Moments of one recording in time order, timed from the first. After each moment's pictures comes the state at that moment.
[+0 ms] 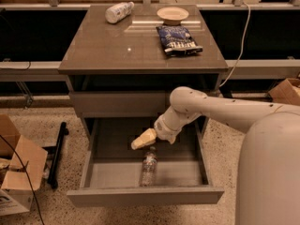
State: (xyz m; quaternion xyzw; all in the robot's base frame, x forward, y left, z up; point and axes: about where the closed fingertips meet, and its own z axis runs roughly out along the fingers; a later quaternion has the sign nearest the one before) arm 0.590 -0.024 0.545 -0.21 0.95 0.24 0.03
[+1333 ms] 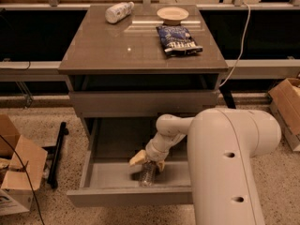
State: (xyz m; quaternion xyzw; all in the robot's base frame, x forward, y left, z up) arm 0.578 0.005 0.381 -0.05 0.97 0.23 -0.09
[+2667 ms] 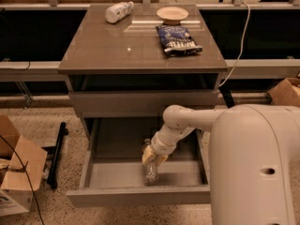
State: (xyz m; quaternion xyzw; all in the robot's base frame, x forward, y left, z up) arm 0.568 -0.011 0.449 -0.06 0.97 0.22 -0.06
